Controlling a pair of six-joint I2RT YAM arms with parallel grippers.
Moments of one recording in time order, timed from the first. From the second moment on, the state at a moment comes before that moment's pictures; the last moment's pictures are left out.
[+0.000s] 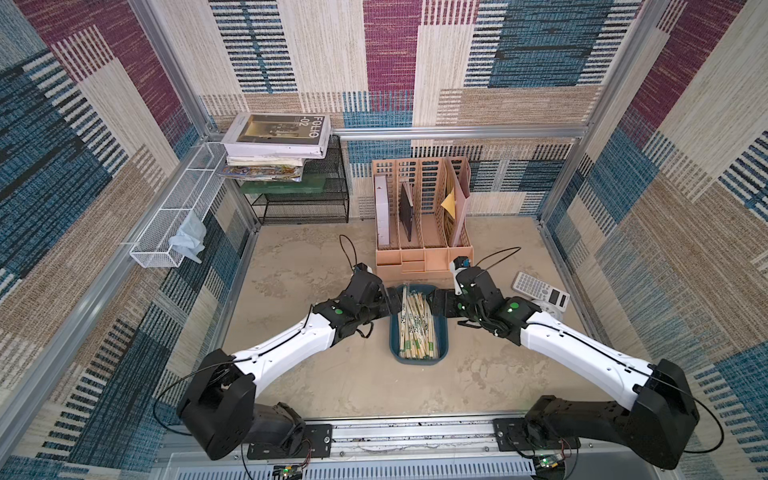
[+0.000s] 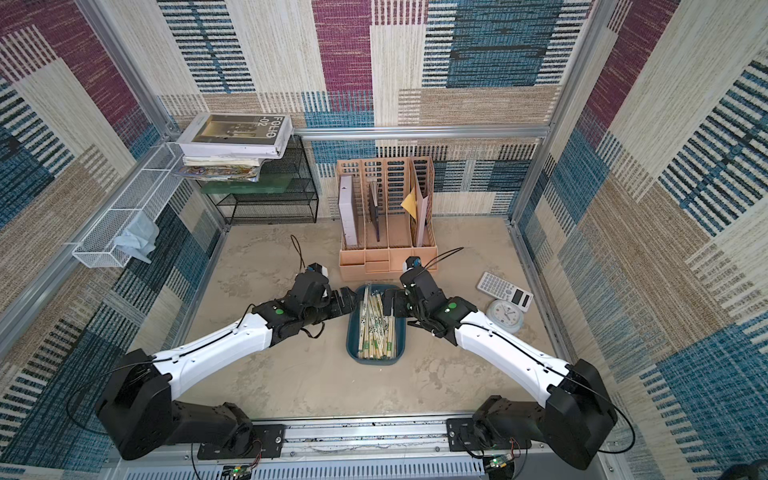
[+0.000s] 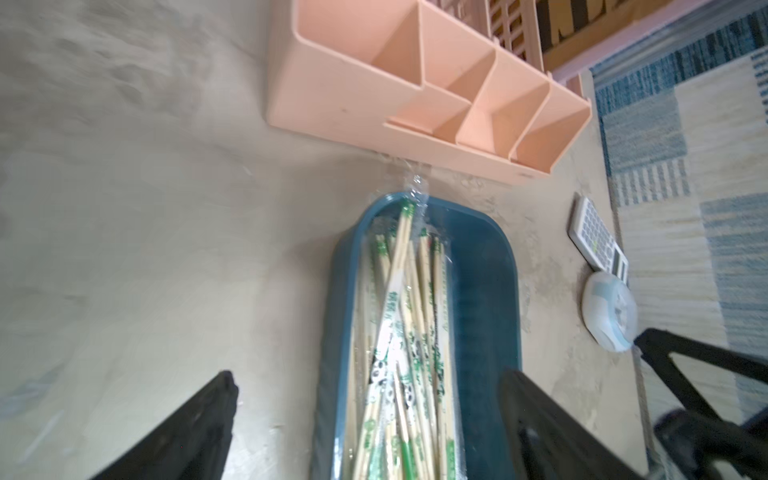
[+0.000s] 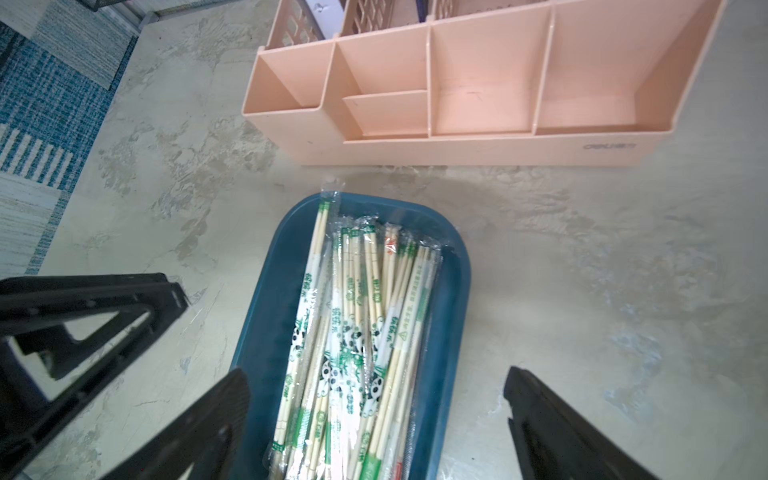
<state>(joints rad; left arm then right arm) -0.64 1.35 0.90 -0.31 -0.10 -0.81 0.73 1.29 0.94 -0.41 0.18 0.53</state>
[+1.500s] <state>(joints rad) -0.38 1.21 0.77 -0.49 -0.08 -0.82 0.91 1.84 1.23 -0.46 0.24 0.61</state>
